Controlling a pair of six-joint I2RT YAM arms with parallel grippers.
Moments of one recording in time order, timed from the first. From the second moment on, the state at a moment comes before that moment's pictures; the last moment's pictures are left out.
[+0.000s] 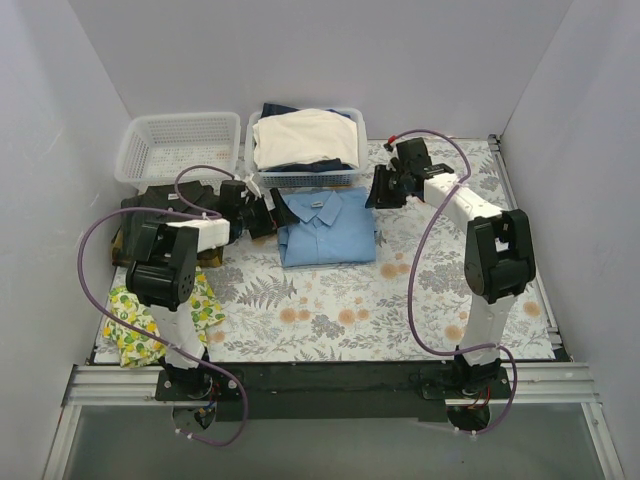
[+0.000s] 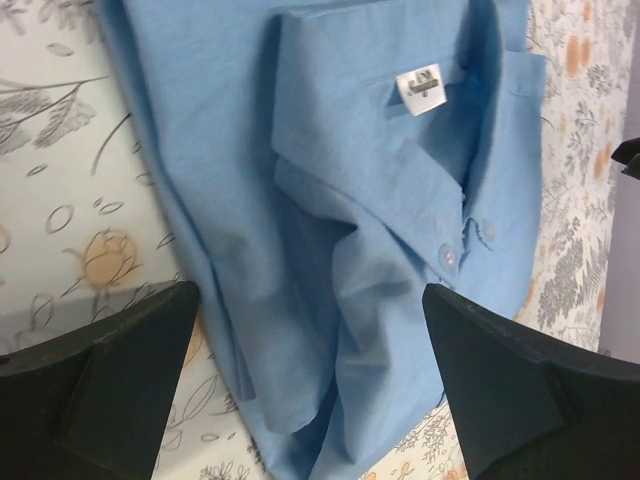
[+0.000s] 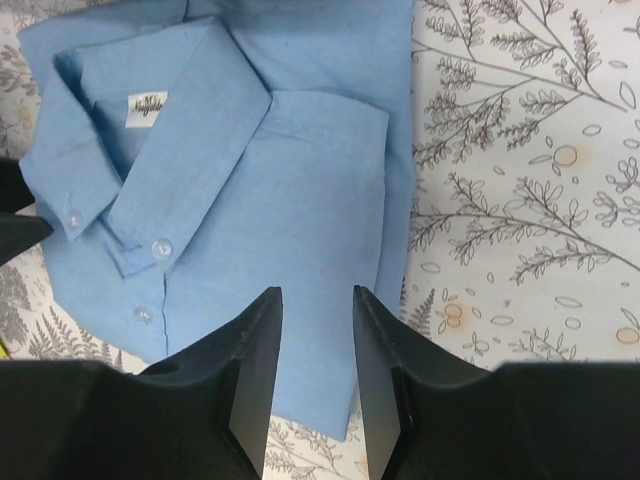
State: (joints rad) left arm -0.21 1.85 0.99 0.17 0.46 -0.58; right arm 0.31 1.93 1.50 -0.46 -0.30 0.34
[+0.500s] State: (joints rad) left arm -0.23 1.95 1.12 0.05 0.45 -0.48; right arm 0.31 1.89 1.48 -0.45 -0.36 0.34
